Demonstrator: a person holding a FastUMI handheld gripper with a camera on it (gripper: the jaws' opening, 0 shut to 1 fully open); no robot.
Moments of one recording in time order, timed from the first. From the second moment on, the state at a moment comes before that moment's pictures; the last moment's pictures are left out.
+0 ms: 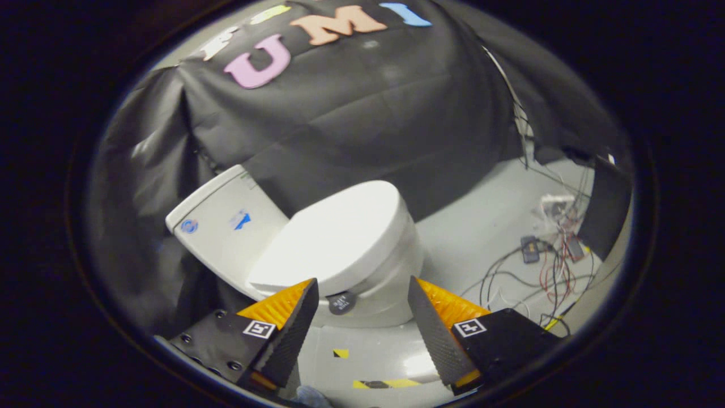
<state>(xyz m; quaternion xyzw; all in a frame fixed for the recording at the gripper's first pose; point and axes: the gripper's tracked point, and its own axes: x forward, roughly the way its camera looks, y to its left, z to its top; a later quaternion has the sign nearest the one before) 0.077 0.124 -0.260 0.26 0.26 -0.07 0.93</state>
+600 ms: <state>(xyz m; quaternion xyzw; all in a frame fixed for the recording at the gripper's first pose) 0.074 0.180 -0.310 0.41 0.37 -0.03 0.83</state>
